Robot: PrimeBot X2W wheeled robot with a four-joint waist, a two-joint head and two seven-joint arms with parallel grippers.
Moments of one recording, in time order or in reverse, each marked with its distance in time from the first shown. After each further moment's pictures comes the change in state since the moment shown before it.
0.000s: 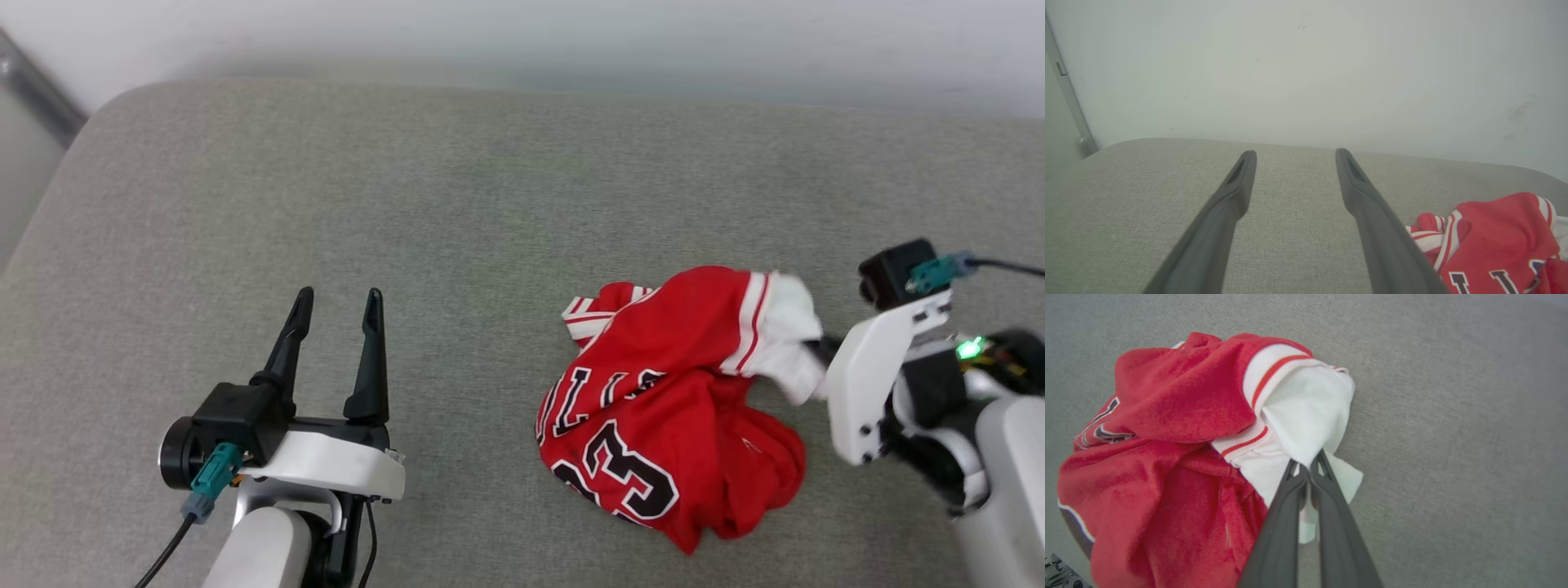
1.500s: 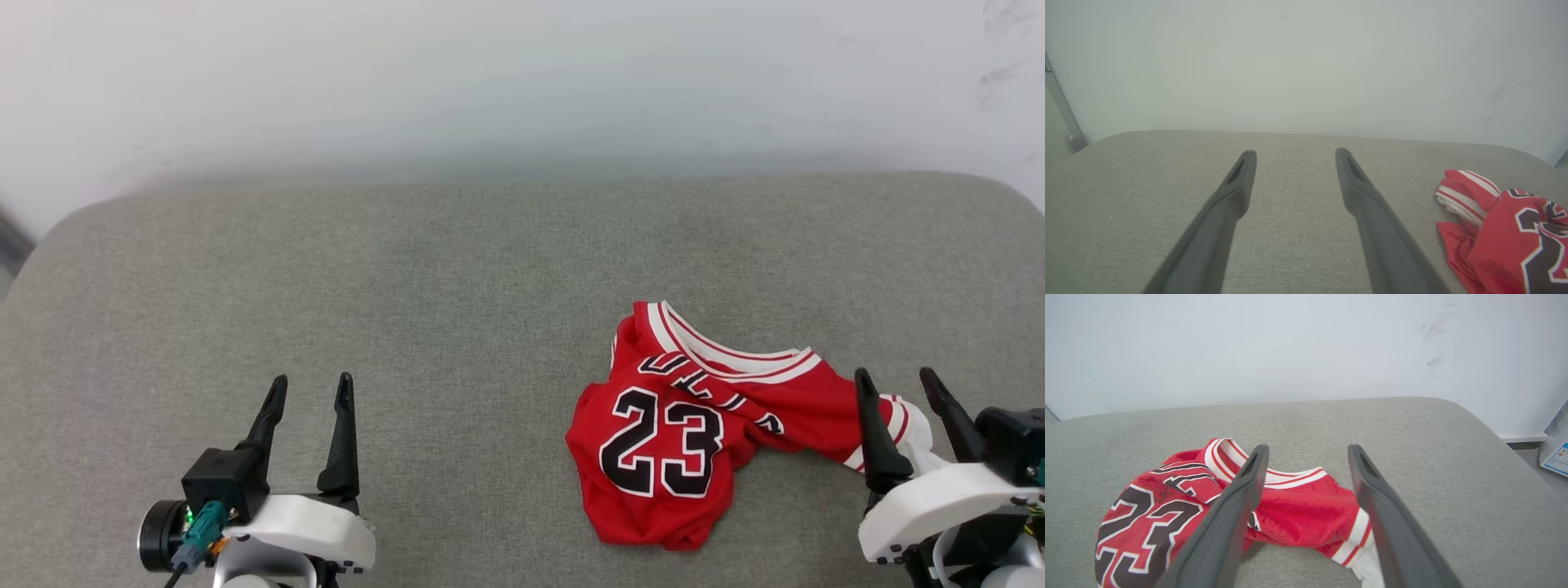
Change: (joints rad) left arm 0.127 0.003 0.064 0.057 0.025 -0.016 0.023; right arm 0.342 0.225 -0.297 -0.090 -0.225 0.000 -0.697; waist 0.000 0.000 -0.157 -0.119
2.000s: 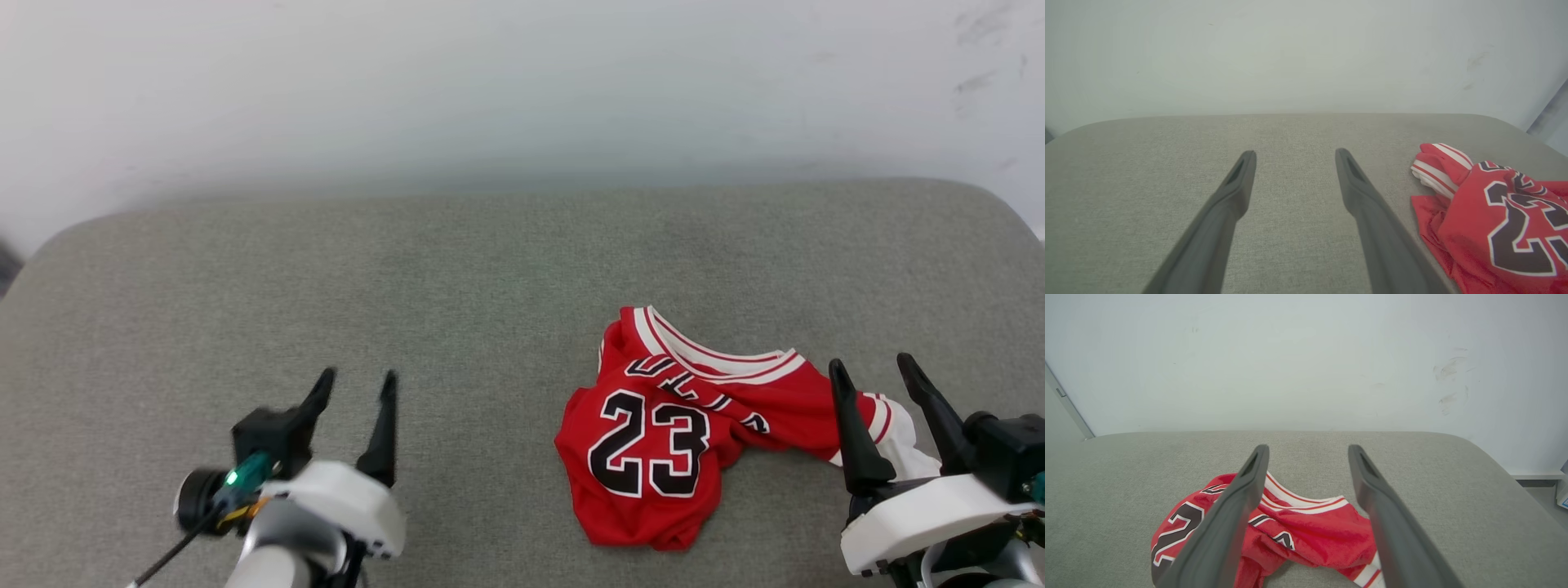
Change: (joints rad) left arm -0.030 0.020 -0.057 -0.003 -0.011 -0.019 0.159; right arm 0.057 0.006 0.078 -0.163 0.004 0.000 0.004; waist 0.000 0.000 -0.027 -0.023
